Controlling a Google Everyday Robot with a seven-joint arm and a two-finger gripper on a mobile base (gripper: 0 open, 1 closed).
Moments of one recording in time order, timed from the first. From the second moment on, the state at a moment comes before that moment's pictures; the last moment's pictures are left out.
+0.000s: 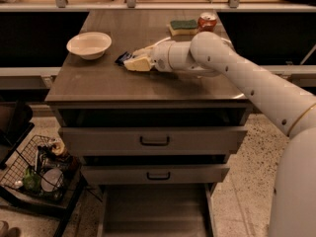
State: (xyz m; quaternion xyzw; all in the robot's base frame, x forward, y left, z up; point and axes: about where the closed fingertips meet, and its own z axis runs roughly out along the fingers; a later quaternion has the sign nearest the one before) arm 0.766 0.059 0.833 -0.43 0.69 0.27 0.53
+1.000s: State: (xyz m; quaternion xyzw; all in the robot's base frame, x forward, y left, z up) arm 0.746 0.043 0.872 -0.43 0.68 0.24 0.54
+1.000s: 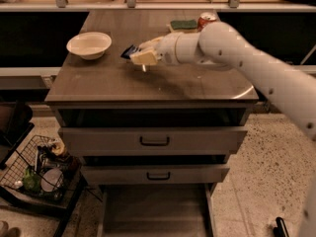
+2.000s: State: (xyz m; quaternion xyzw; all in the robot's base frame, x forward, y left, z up) arm 0.706 0.029 0.931 -0.44 0.67 0.21 0.56
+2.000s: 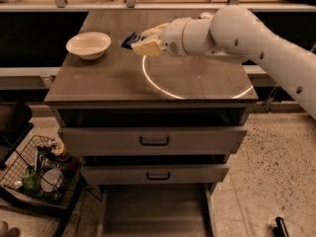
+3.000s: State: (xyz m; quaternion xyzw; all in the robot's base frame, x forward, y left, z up) arm 0.558 -0.067 0.936 -0.42 0.70 0.19 0.54
